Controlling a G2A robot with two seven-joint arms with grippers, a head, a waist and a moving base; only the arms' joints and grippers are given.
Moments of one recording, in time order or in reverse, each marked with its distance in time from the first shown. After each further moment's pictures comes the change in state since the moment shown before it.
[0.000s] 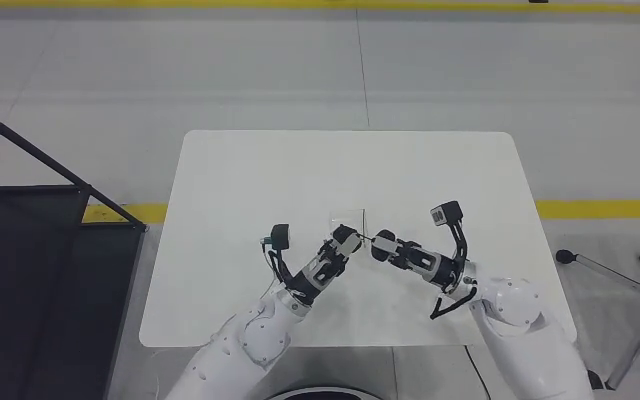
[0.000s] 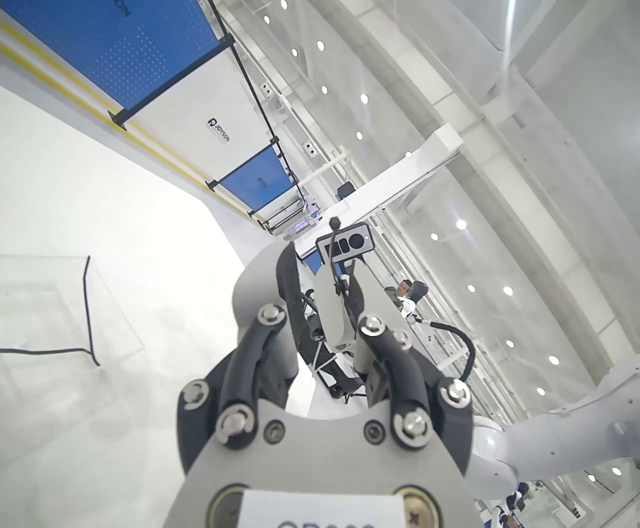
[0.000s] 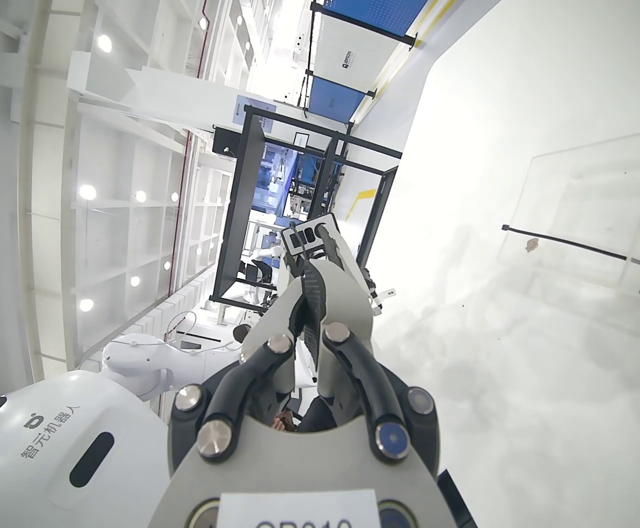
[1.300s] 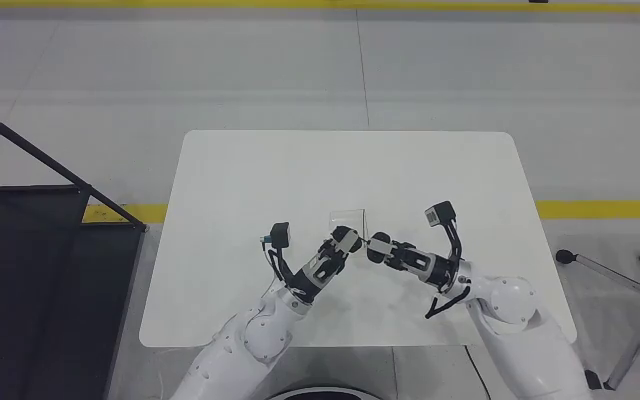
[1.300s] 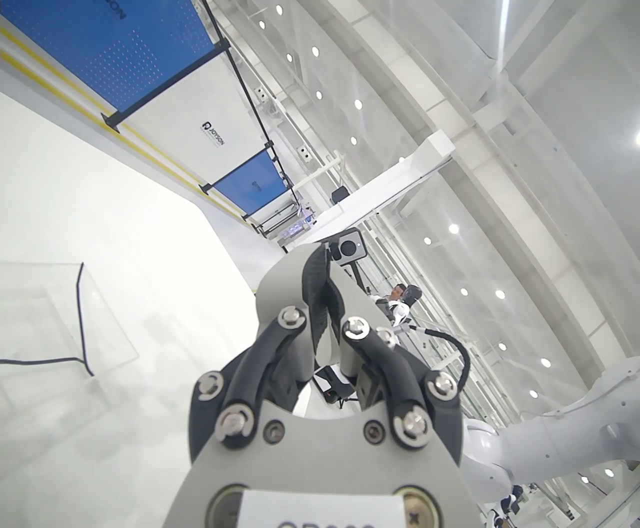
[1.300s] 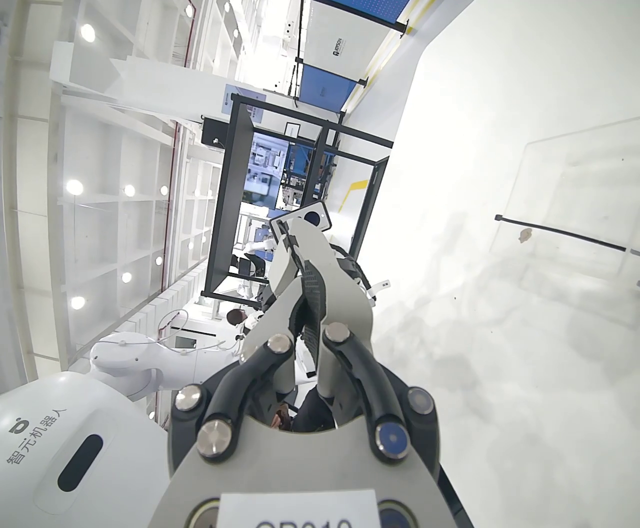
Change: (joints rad) left arm 0.018 -0.042 -0.051 0.018 0.008 -0.032 -0.047; right arm 0.016 -0.004 -0.019 0.009 -0.027 0.018 0.007
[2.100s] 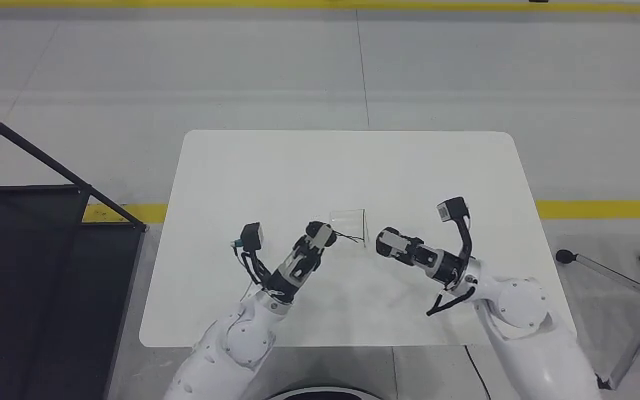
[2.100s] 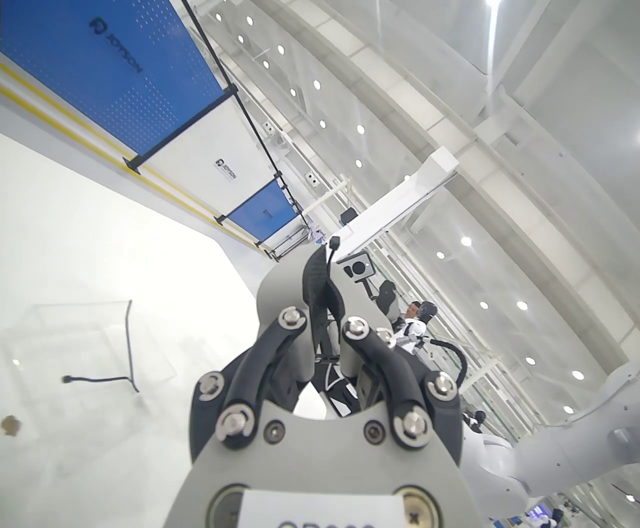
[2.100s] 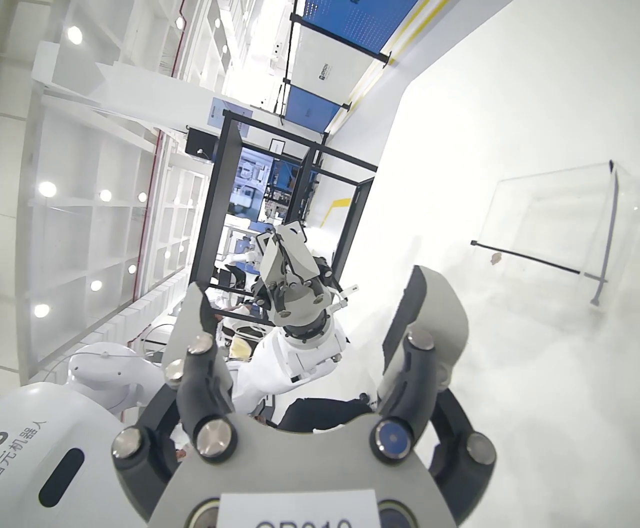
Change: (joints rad) left arm 0.132 0.019 -0.175 -0.126 0.096 -0.002 0.024; right arm -0.044 0.010 0.065 -0.101 -0.119 0.043 -0.097
